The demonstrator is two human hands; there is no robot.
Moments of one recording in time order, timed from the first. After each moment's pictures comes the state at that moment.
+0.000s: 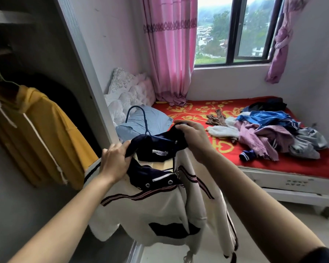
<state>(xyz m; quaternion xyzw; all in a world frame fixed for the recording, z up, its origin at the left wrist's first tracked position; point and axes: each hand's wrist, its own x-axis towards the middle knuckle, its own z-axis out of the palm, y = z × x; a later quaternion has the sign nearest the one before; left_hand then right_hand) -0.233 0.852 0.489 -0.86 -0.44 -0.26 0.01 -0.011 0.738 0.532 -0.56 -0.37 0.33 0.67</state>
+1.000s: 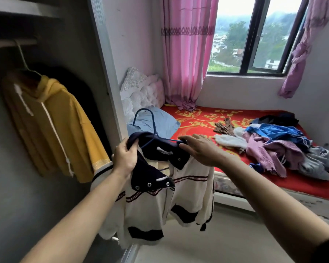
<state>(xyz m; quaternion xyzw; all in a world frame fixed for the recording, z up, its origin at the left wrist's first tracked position) -0.219 0.850 0.486 -0.61 -0.44 -0.51 -0.41 0.035 0.754 0.502 -0.70 -0.70 0.02 0.17</state>
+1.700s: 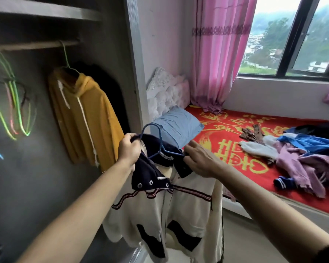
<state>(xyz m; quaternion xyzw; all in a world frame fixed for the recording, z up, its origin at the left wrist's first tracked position) -0.258 0.880 0.497 -0.52 -0.54 -0.51 -0.42 -0.022 0.792 0.486 -0.59 -0.78 0.04 0.21</state>
